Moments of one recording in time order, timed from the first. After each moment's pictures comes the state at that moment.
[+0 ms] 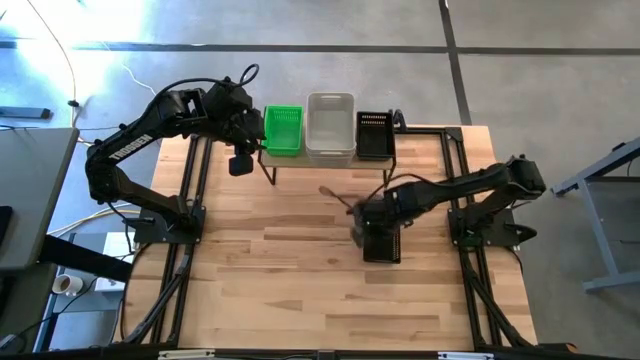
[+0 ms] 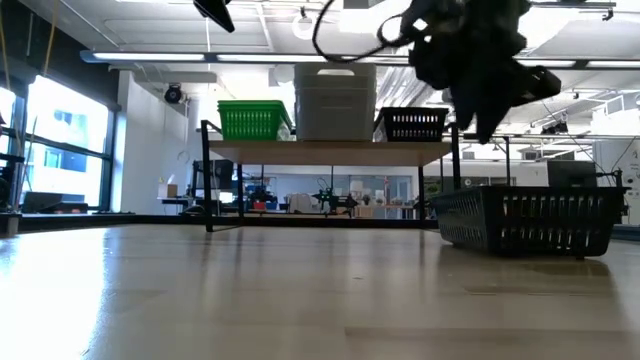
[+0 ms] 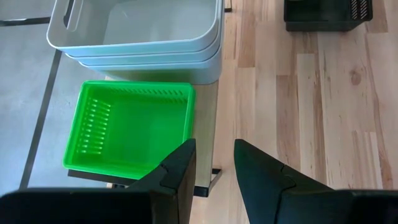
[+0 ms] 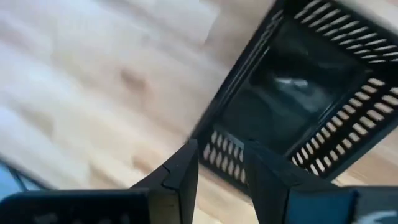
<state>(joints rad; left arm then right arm) 0.54 1.34 1.70 -1.27 0.02 0.40 0.14 1.56 1.20 -0.92 -0.11 1.24</state>
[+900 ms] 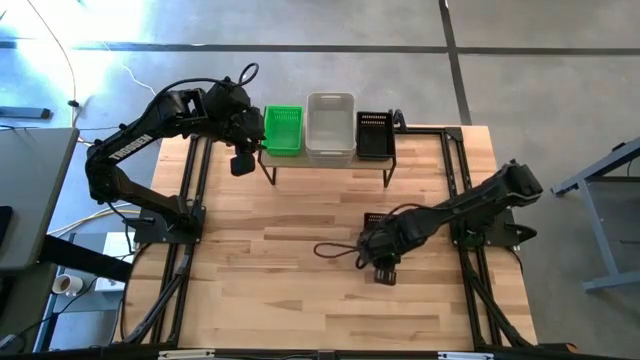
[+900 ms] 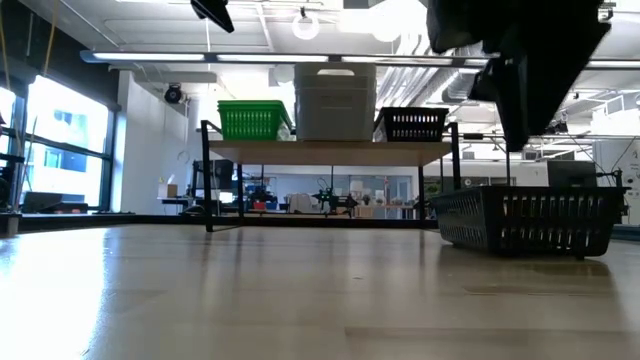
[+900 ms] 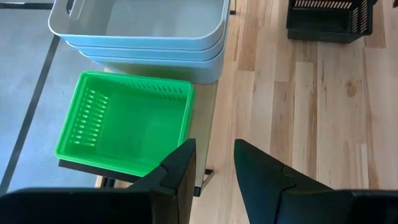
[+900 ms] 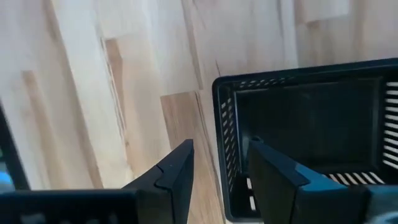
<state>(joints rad) 0.54 1.34 1.70 -1.27 0.02 0.31 0.35 1.62 1.20 -0.91 -0.05 0.52</state>
